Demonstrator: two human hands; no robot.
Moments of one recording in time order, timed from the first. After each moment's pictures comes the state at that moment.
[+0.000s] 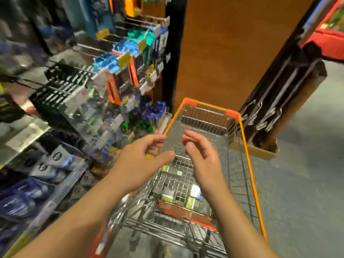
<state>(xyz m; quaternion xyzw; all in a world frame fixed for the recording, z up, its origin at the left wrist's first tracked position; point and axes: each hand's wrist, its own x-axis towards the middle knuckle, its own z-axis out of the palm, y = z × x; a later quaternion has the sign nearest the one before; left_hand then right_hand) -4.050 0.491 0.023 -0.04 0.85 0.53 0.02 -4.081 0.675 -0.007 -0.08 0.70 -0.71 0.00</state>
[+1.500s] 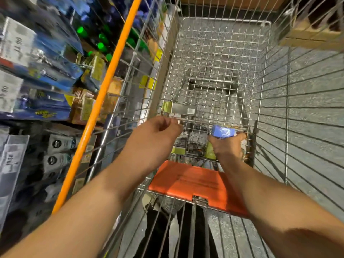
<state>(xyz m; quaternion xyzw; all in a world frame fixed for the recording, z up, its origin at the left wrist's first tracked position) -4.153 0.582 -0.231 -0.27 0.81 0.44 0.28 -4.149 0.766 -0.475 0.48 0.77 -0.36 0.23</state>
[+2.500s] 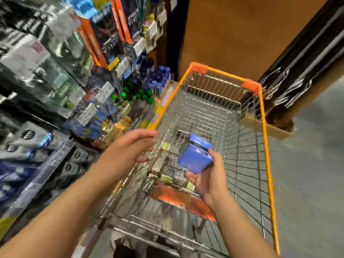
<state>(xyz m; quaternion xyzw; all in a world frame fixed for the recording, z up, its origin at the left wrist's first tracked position) -4.086 0.492 -0.059 -0.21 0.70 0.67 0.14 -4.114 0.721 -0.168 0.28 0.43 -0.82 0.26</state>
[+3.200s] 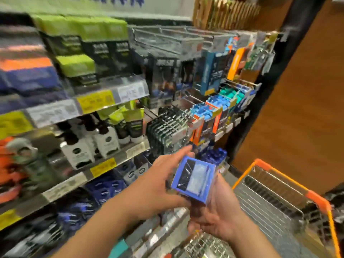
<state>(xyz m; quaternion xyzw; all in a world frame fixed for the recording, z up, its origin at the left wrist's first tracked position) -3.962 0.359 0.095 -0.02 0.87 0.49 -0.07 -4.076 0.522 0.065 -0.06 0.30 -0.66 0.68</state>
